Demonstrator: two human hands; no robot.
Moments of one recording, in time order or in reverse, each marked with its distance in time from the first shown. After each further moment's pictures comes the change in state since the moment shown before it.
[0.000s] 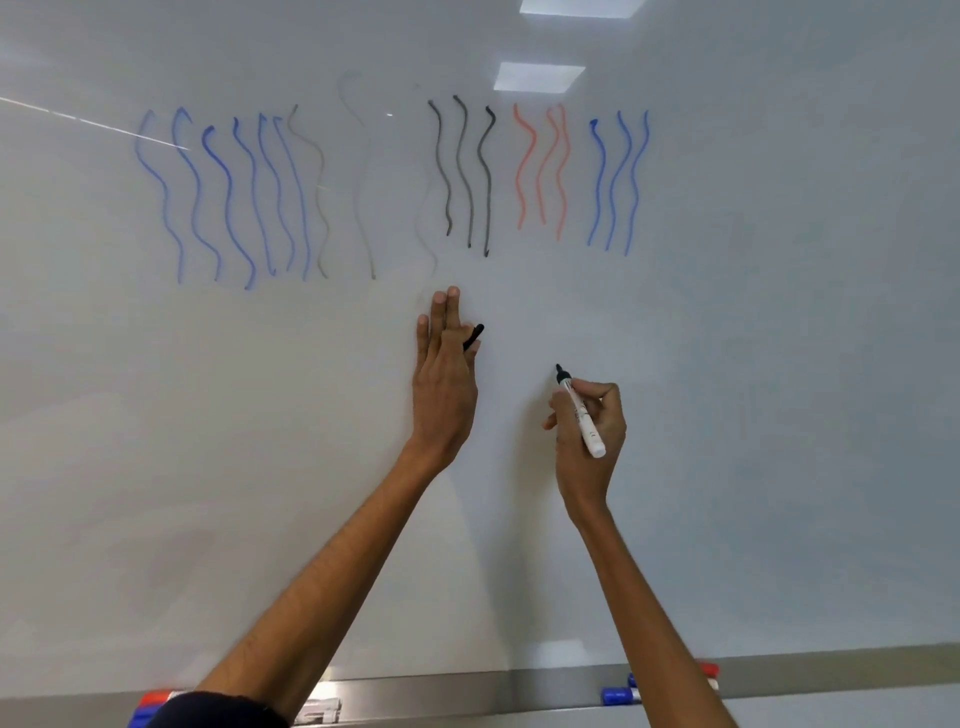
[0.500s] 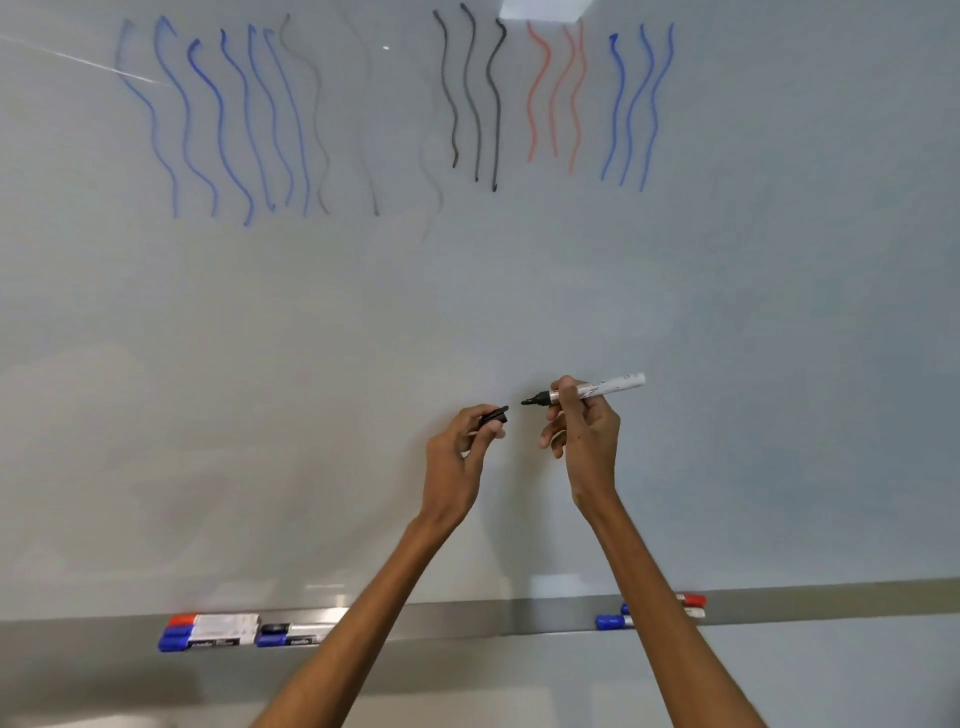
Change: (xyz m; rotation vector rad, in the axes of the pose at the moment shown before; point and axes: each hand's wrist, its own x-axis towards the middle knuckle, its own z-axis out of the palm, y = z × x) left_hand -0.130 0.039 -0.051 -0.620 -0.355 -0.698; right_hand -0.043 0.009 -0.028 0.016 -0.162 0.374
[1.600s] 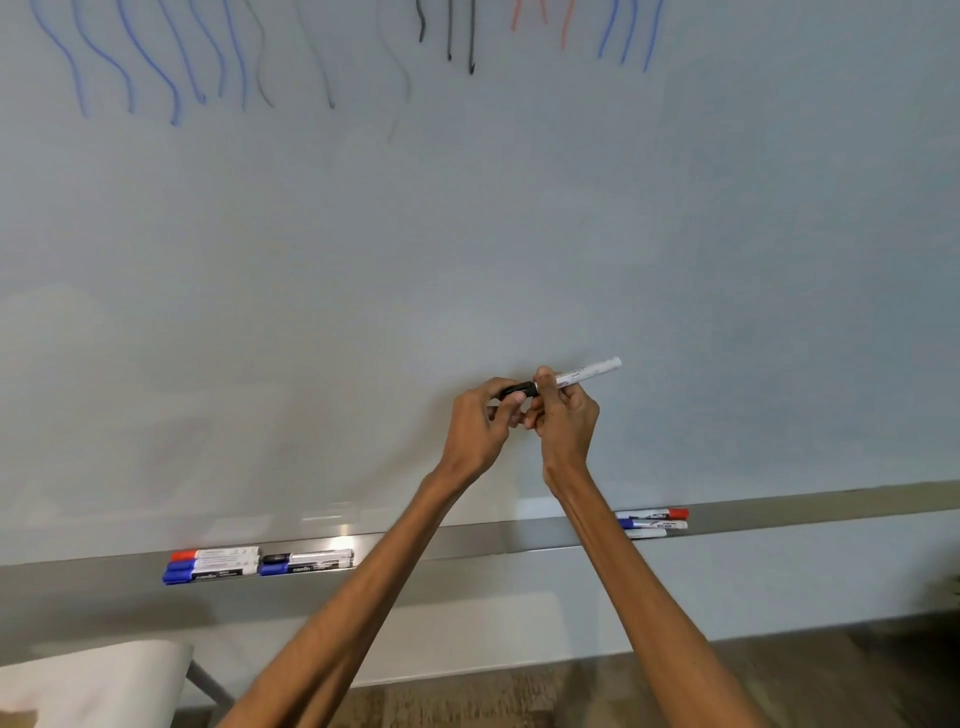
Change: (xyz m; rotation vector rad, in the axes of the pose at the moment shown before) left_hand -0.023 -0.027 0.030 0.047 -0.230 -0.074; right_hand -0.030 0.070 -0.009 0.042 0.161 0.164
